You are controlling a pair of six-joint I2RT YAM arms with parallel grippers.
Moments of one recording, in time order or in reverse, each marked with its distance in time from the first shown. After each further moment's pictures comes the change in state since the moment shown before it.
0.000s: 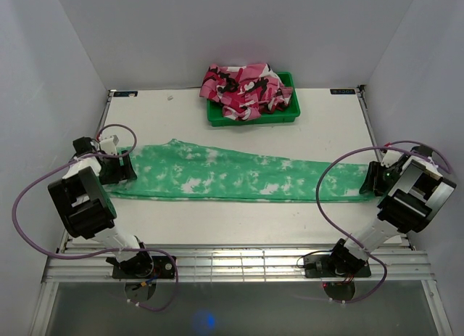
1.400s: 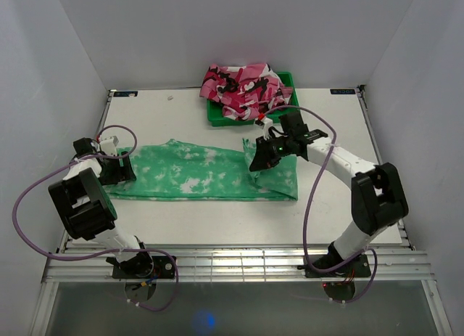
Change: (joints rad) left arm -0.001 -0.014 -0.020 0.014 -0.015 0.002; right arm 1.120 -0.109 0.116 0.296 -0.381 0.507
